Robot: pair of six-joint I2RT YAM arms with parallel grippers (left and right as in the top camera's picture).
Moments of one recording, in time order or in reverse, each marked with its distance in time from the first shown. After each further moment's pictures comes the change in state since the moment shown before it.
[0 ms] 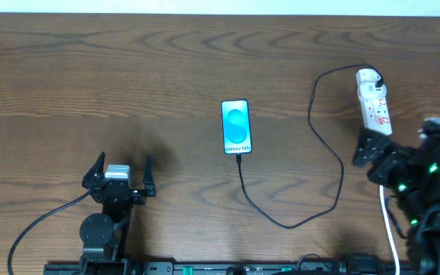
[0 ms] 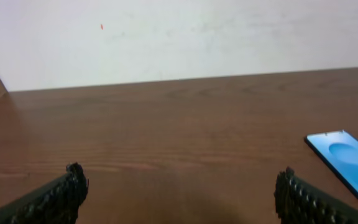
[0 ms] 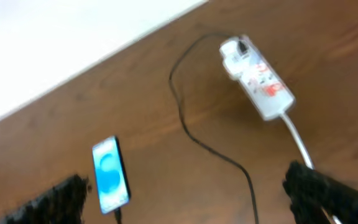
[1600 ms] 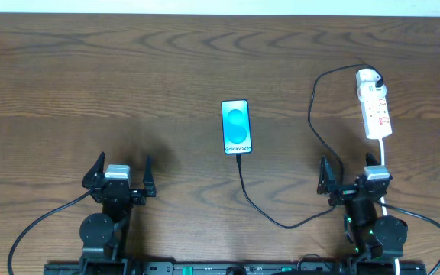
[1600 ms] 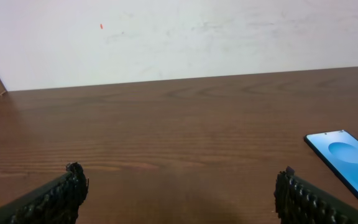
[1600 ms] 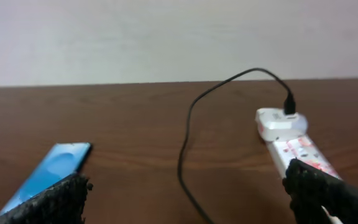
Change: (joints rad) left arm 0.000 0.000 0.002 -0.003 0.002 0.000; right arm -0.001 -0.696 -1.051 0.851 -0.135 -0.401
